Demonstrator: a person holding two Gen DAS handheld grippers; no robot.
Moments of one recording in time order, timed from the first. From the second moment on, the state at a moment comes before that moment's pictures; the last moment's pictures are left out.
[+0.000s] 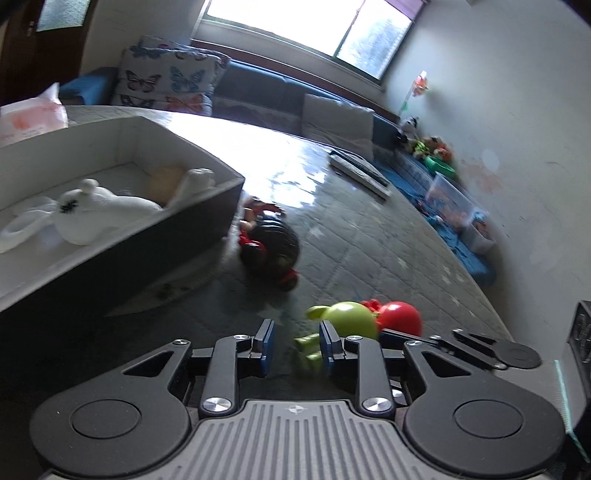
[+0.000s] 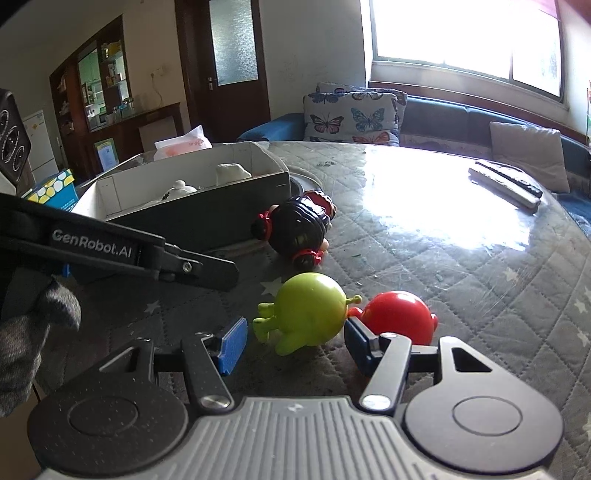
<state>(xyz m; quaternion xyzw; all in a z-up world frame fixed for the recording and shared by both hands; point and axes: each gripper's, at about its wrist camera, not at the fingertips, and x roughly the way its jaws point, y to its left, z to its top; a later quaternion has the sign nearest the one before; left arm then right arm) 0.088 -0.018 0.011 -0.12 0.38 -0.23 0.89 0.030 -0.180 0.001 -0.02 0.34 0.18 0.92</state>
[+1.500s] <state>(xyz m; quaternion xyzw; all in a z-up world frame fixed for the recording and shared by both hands) 0.147 -0.030 0.009 -0.16 0.42 -0.28 0.85 0.068 -0.190 -0.009 0.05 0.34 0.17 0.92</state>
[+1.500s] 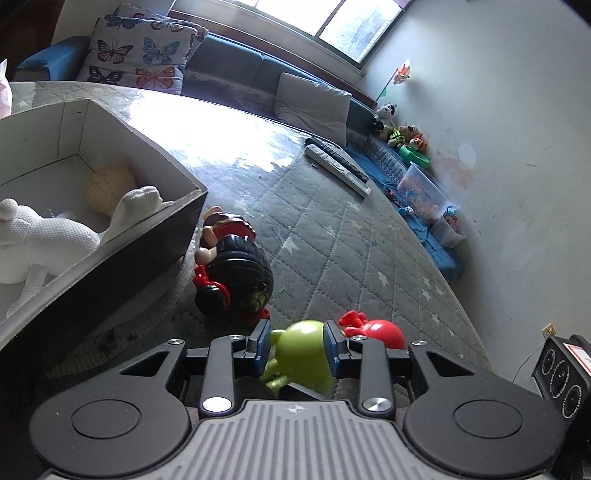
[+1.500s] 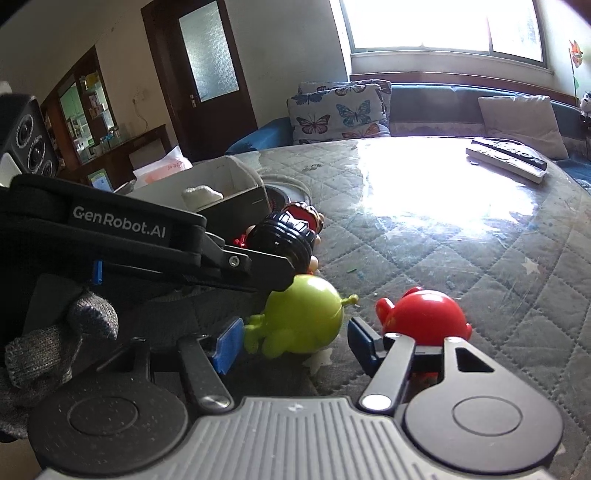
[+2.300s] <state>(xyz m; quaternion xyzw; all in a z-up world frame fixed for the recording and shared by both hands) 0.141 -0.023 -0.003 -0.21 0.44 -0.30 0.82 0.058 -0.201 -0.017 0.07 0.35 0.17 0.92</state>
